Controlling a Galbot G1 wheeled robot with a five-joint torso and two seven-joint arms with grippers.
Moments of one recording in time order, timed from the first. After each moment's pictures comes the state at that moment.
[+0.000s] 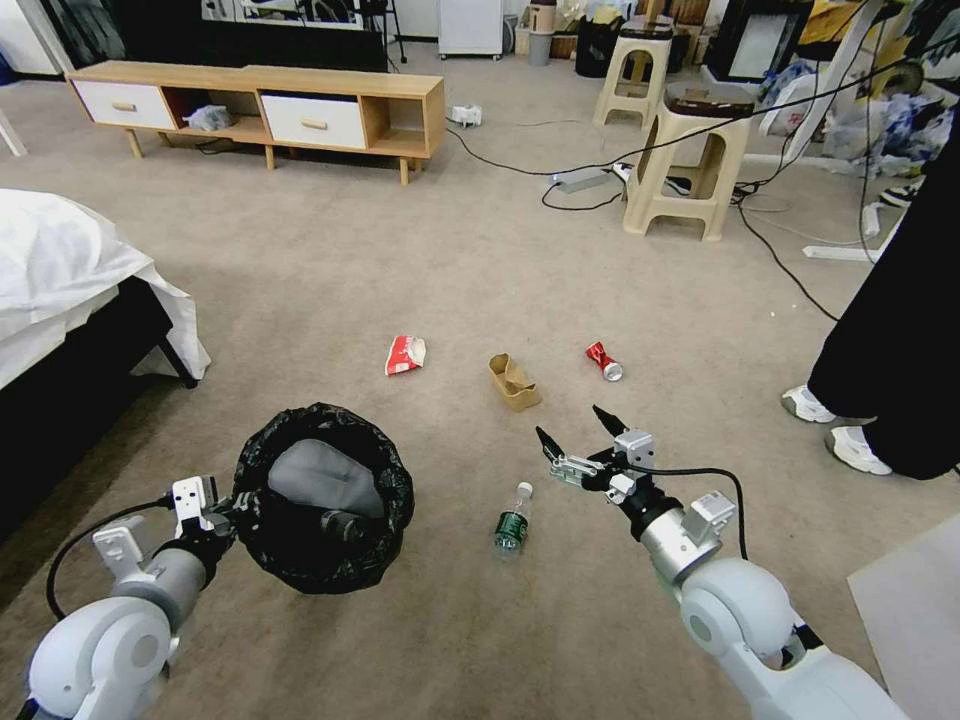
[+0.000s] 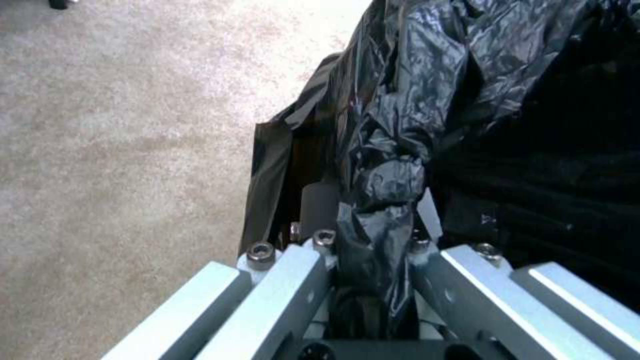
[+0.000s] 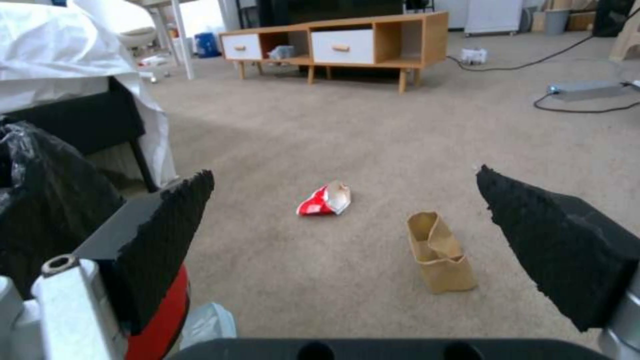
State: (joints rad) left arm 1.53 -1.08 -0.77 -2.05 -0.88 0.46 -0.12; right arm -1.28 1.01 0.27 2.02 0.53 -0.04 -0.04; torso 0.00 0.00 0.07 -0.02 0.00
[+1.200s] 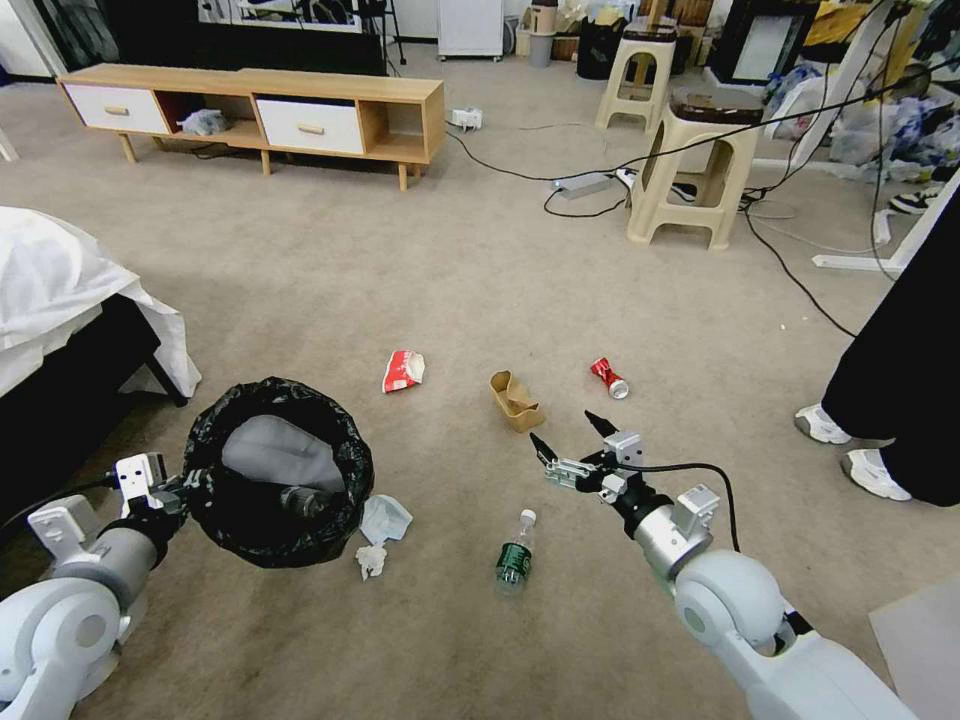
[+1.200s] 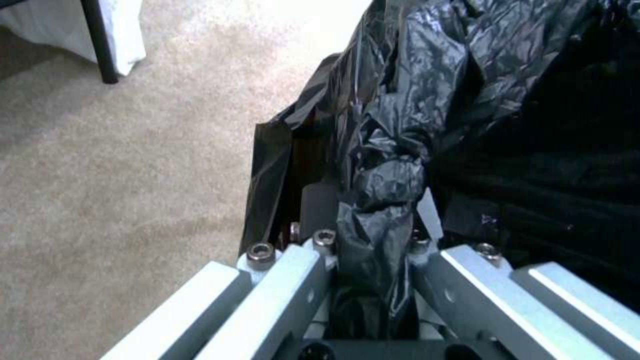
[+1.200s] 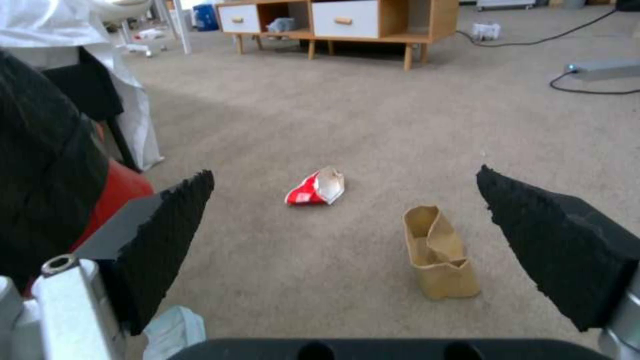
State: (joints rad) left arm 1.51 -1.01 -0.87 -2.03 -0.95 0.45 -0.13; right arm -1.22 0.98 0.20 1.96 0.55 -0.07 -0.03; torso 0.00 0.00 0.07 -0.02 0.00
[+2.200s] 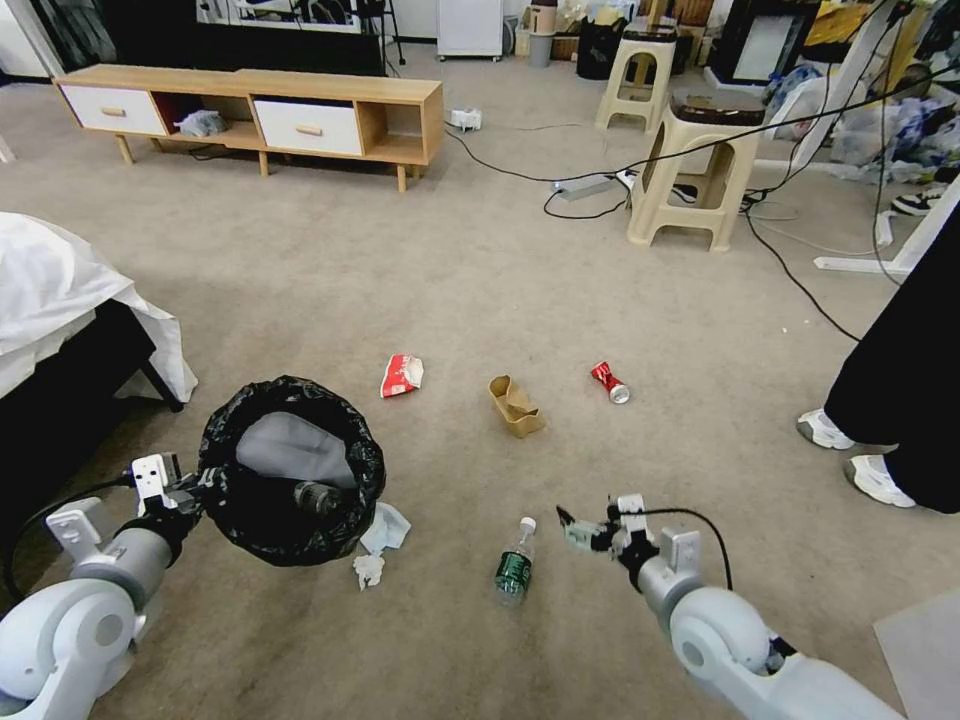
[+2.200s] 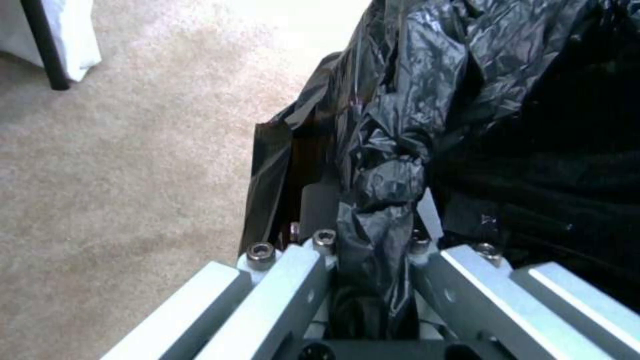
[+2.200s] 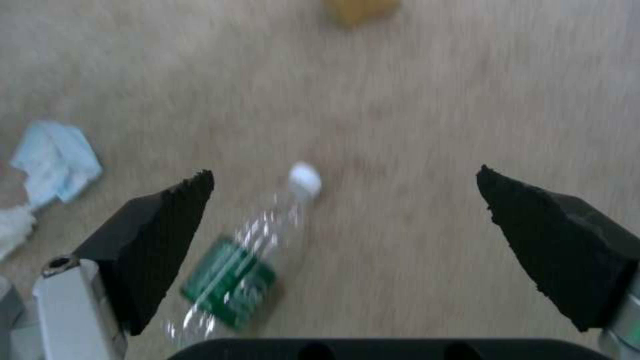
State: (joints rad) left arm 1.48 -1.05 -0.83 -2.00 -0.90 0.42 -0.06; right arm -1.19 0.85 -0.06 1.83 0.90 -0.23 0.39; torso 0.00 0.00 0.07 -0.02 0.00
